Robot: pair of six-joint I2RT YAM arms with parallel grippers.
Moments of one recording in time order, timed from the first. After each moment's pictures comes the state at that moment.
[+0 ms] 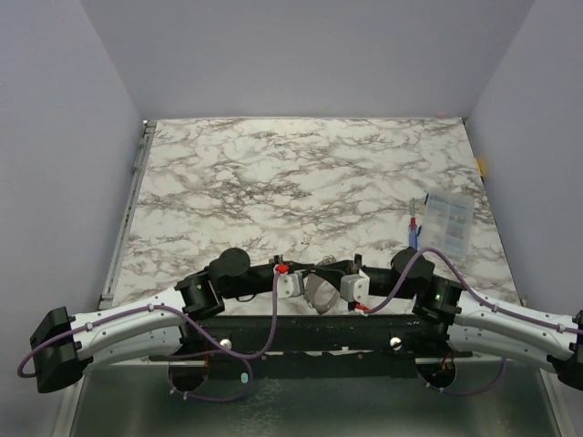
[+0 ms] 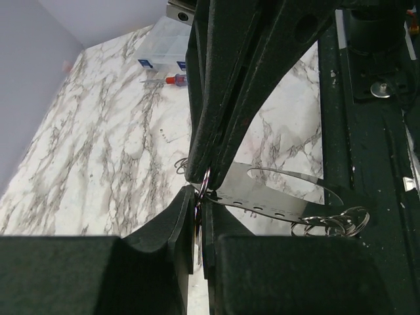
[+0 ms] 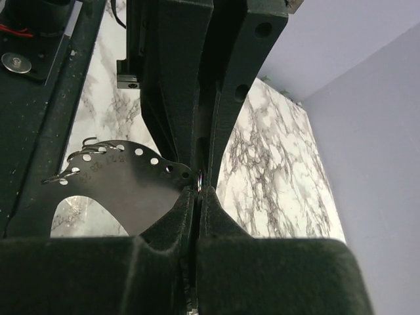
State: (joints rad) left arm -1.10 0.81 0.45 0.24 0.26 0.47; right arm 1.10 0.73 0.43 0.21 -0.32 -0.75
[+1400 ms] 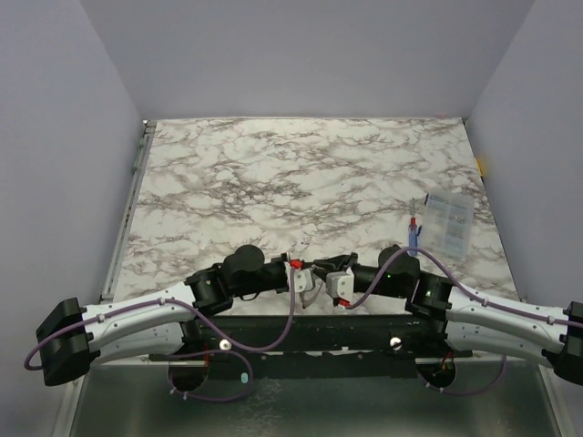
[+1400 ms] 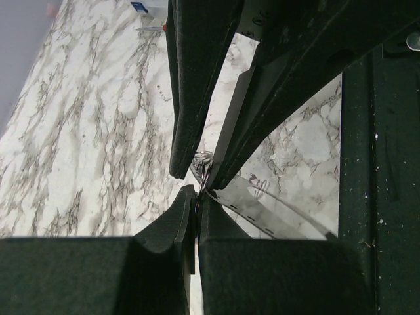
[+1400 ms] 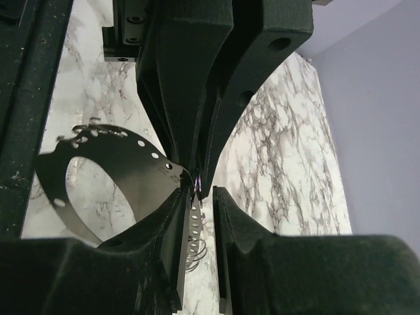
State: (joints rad) left arm -1.10 0.90 0.48 0.17 0.17 0.48; right arm 1.10 0.82 0.45 0.15 -0.22 -0.81
